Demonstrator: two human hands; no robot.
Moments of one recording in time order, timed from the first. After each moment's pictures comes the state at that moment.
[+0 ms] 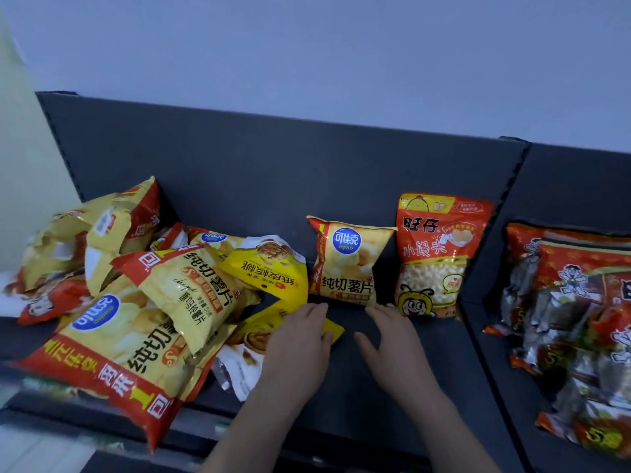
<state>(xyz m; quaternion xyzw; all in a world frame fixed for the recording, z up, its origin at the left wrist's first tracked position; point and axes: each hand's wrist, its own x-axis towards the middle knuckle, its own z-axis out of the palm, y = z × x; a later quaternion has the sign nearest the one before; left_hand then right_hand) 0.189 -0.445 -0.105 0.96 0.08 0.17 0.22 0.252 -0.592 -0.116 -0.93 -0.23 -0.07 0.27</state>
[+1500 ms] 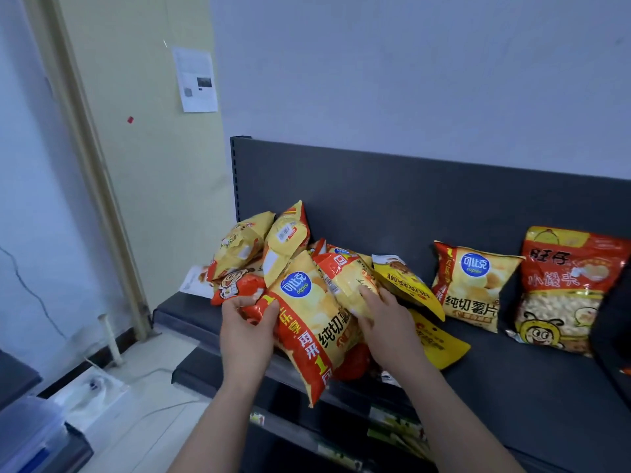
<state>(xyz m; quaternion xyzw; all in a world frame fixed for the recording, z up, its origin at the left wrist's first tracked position) 0.013 -0.243 -0.078 0.64 0.37 0.38 0.55 0.150 -0.394 -0.077 -0.93 -0.31 -0.04 0.21</state>
